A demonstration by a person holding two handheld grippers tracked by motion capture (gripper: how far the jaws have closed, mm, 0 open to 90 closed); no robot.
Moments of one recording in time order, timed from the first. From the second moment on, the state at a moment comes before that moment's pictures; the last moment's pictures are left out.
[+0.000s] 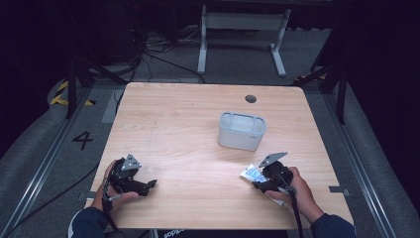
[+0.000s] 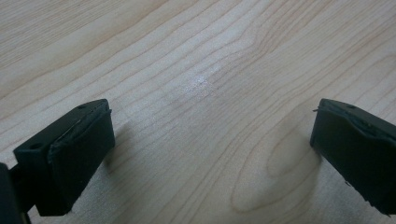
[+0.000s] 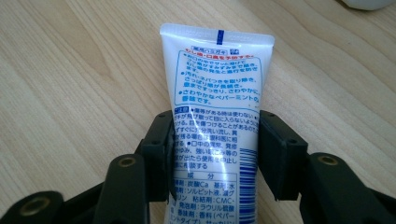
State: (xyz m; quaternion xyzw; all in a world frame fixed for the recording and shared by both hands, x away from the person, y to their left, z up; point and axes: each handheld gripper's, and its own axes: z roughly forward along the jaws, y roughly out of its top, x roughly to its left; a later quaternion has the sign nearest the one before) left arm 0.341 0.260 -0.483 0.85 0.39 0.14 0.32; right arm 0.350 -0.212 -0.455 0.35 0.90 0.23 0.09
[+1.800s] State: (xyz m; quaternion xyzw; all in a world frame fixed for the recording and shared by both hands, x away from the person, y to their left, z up) left arm 0.344 0.260 -0.483 0.86 0.38 0.14 0.32; right arm 0.339 -0.244 -0.435 0.32 0.88 0.34 0.10
